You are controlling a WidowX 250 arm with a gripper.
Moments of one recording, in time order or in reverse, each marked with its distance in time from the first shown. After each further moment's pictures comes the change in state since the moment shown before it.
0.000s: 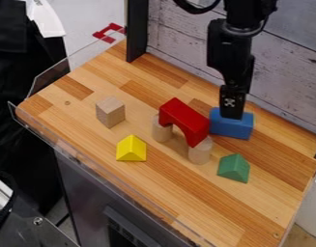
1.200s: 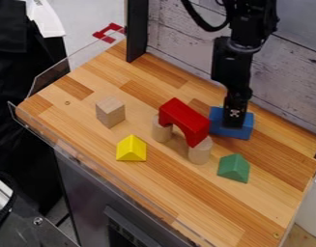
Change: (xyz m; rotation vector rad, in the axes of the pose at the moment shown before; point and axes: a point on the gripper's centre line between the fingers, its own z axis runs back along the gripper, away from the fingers) arm 0.004 -0.013 -0.037 0.051 -0.063 0.091
